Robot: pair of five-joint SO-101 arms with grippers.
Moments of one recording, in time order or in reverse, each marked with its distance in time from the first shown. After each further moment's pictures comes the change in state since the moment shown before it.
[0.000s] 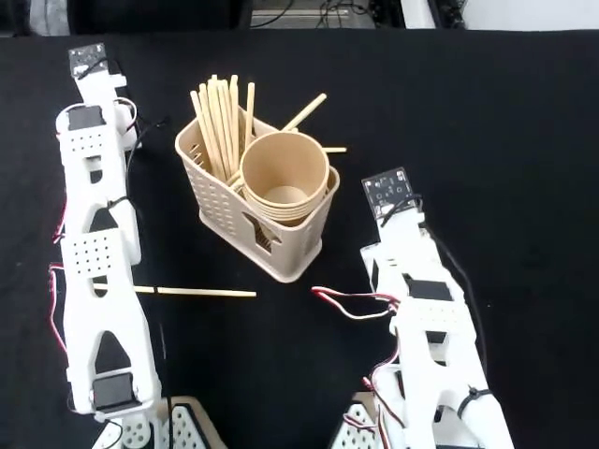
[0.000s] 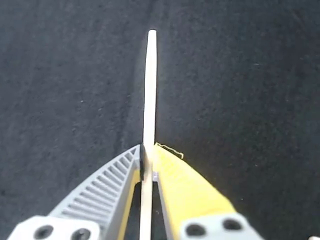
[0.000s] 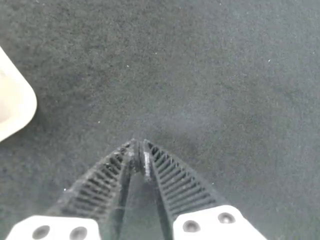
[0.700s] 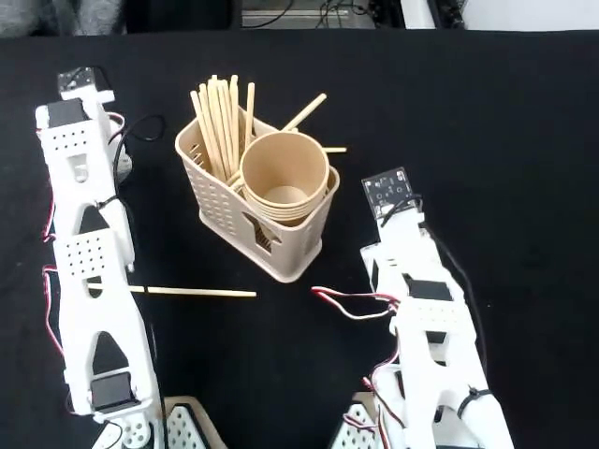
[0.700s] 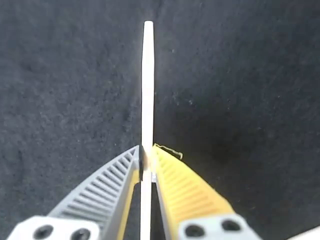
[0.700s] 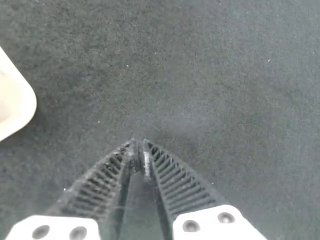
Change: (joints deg) left arm -2.0 -1.8 -8.2 30.2 2.4; right arm 0.0 0.0 0.0 0.0 0.0
